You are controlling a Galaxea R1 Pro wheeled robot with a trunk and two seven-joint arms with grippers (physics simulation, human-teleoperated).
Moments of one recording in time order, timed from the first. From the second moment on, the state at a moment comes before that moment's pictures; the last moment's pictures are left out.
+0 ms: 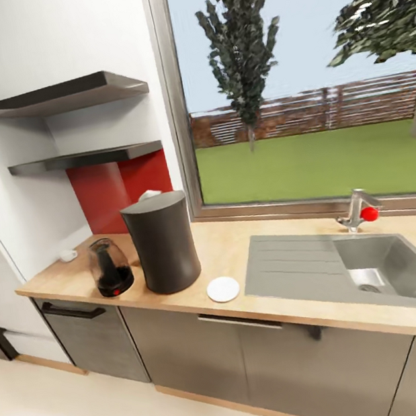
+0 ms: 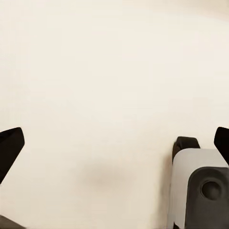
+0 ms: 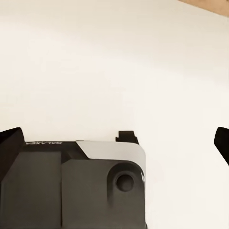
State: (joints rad) left arm -0.24 0.26 0.25 -0.19 -0.21 0.06 -0.11; right arm -0.37 0.02 0.42 -0.02 -0.43 0.07 -0.03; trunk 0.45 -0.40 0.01
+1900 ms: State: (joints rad) left arm -0.24 0.25 0.25 -0.19 -0.21 0.05 -0.11; right arm -0.35 0.04 0.42 -0.03 -0.43 0.08 -0.04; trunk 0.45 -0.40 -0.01
